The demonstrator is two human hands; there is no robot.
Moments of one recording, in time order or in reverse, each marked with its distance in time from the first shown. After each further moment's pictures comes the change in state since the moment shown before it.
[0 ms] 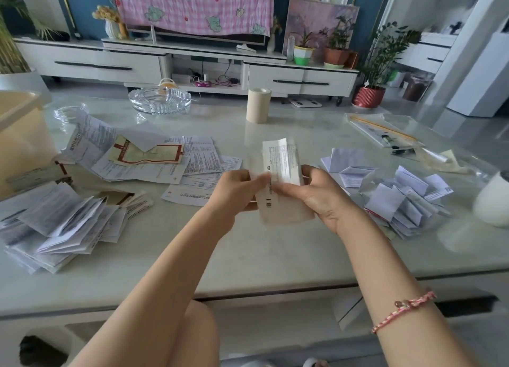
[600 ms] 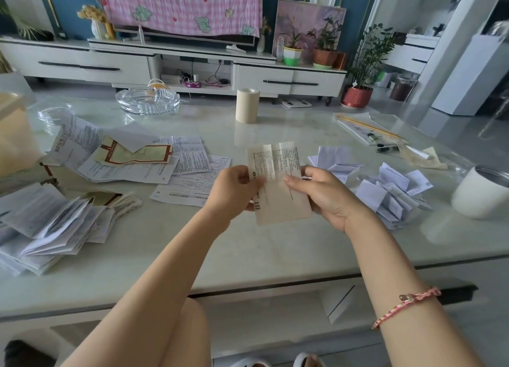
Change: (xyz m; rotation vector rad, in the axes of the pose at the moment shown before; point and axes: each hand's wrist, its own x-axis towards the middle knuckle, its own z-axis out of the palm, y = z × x) left_hand -0.005 0.001 0.014 0.105 0.007 0.137; right_hand -0.013 -0.001 -0.026 0.087 -0.069 0.057
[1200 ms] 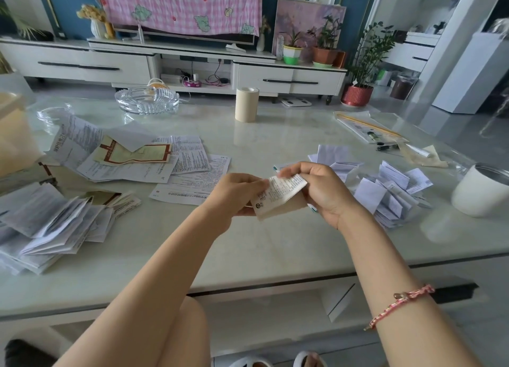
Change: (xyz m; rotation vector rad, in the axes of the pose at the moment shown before) left_hand -0.001 0.000 0.001 -0.100 -0.104 -0.215; right_hand 0.003 -0.001 0.006 -0.043 0.082 -0.122
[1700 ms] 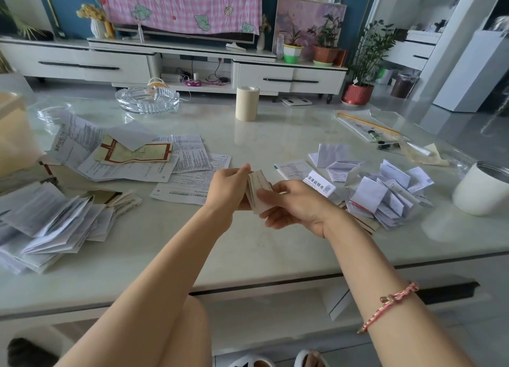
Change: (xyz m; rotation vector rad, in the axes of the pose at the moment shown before) left_hand 0.006 0.000 0.002 -0.118 0.212 0.021; right_hand -0.011 0.002 0.022 -0.055 -0.261 0.252
